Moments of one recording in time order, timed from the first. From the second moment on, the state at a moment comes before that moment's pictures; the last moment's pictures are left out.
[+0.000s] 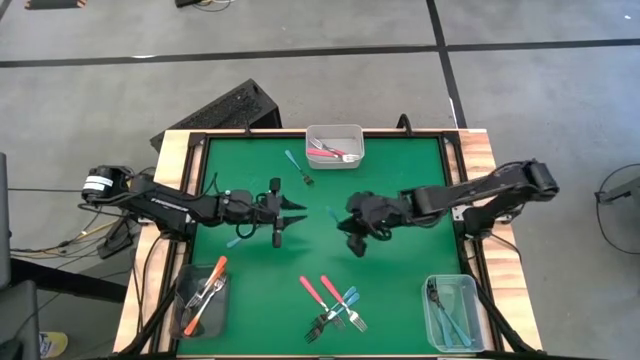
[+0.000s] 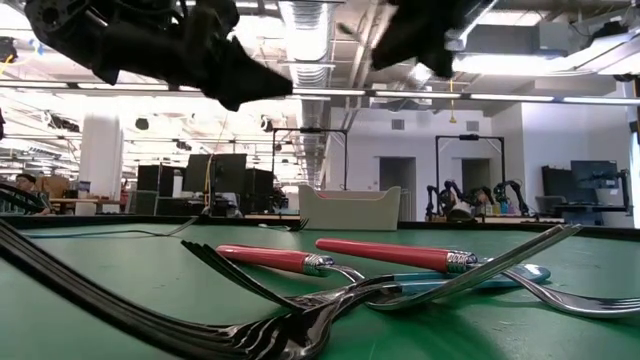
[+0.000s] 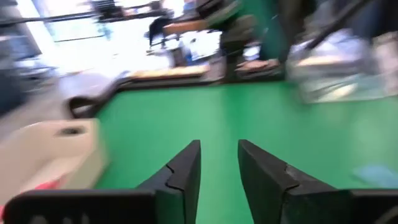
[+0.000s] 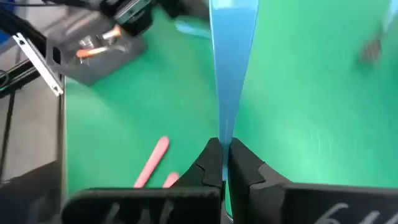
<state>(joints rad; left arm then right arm) -0.01 1.32 0.48 0.68 -0.14 0.08 0.18 1.43 1.13 -0.39 0.16 0.61</state>
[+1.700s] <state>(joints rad) 0.16 1.31 0.48 0.37 -0.36 -0.03 0.17 1.50 1.22 -0.79 0.42 0.79</state>
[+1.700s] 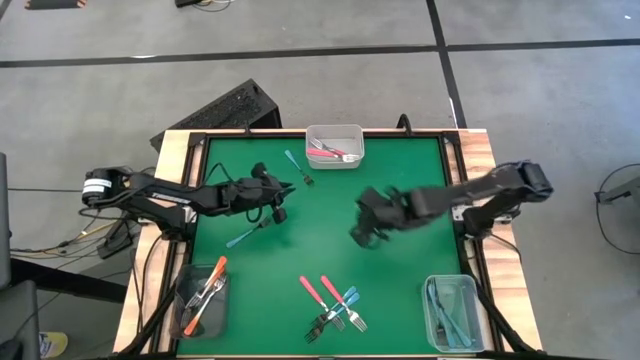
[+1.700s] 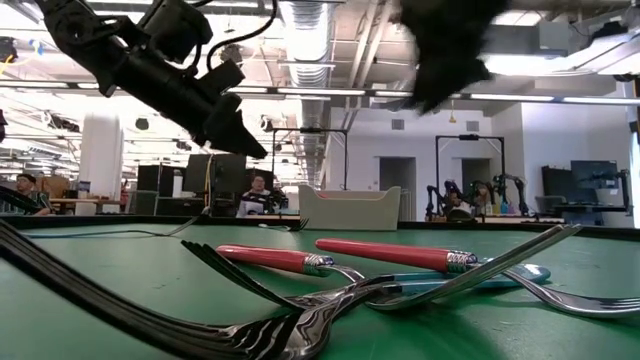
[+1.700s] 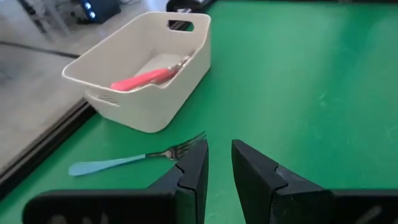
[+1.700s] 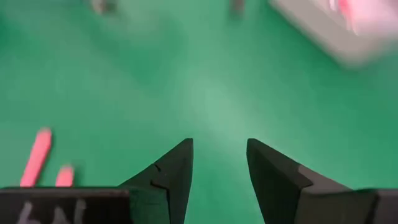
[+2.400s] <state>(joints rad) 0.05 0.94 0.48 -0.19 -0.42 -0.24 -0.16 2.05 1.45 -0.27 0.26 -0.14</state>
